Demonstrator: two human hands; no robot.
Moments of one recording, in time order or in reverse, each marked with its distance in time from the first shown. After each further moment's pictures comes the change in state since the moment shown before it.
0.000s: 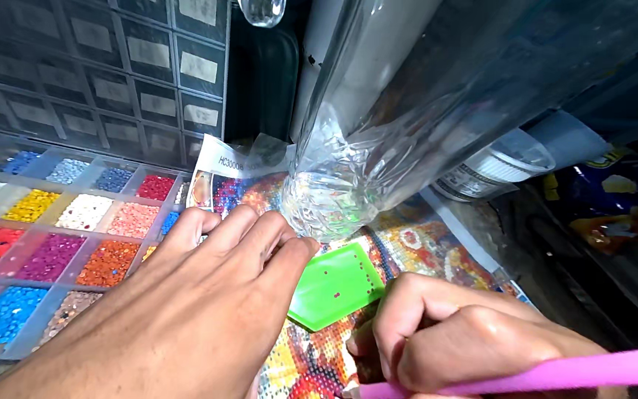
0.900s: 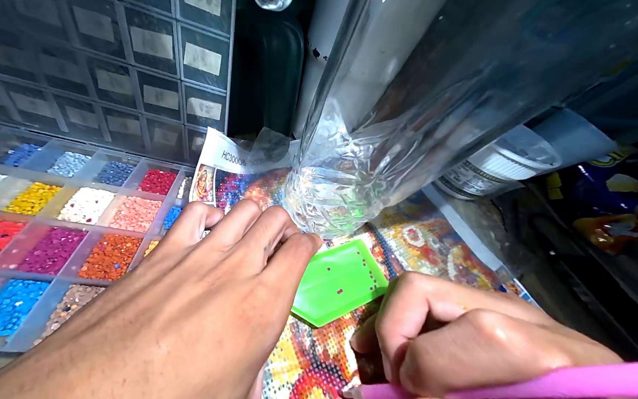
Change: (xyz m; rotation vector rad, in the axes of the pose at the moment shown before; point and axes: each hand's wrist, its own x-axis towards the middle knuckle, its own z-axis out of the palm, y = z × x) left_hand 0.001 0.000 -0.005 0.004 -0.041 0.016; right_hand 0.000 -0.001 0.001 -0.026 -0.004 -0.007
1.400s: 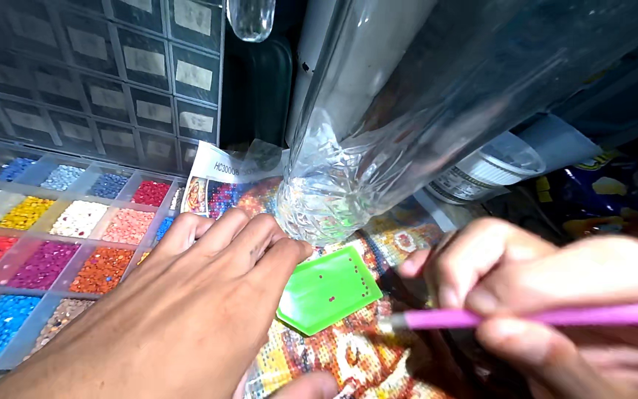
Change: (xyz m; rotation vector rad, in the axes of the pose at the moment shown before) left_hand 0.005 -0.001 -0.017 -0.138 -0.154 -0.060; right_hand 0.001 -0.004 -0.020 -0.182 0.312 -0.070
